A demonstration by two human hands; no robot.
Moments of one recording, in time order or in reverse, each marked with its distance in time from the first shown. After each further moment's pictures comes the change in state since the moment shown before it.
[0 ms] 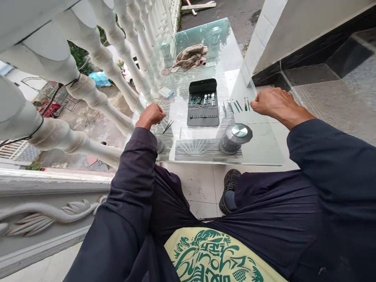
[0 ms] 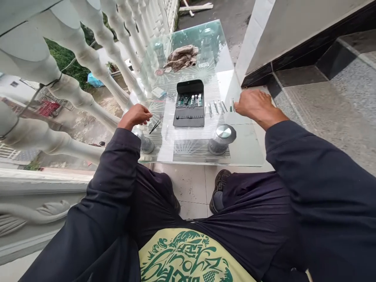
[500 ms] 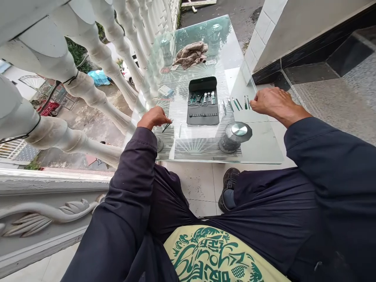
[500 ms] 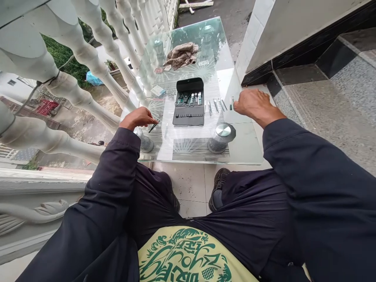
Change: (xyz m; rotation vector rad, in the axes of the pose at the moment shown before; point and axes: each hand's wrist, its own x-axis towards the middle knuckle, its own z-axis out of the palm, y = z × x) left_hand 0.003 0.001 0.012 0.296 -0.143 -0.004; right_hand -0.004 -0.004 -0.001 0.007 -0.029 0.010
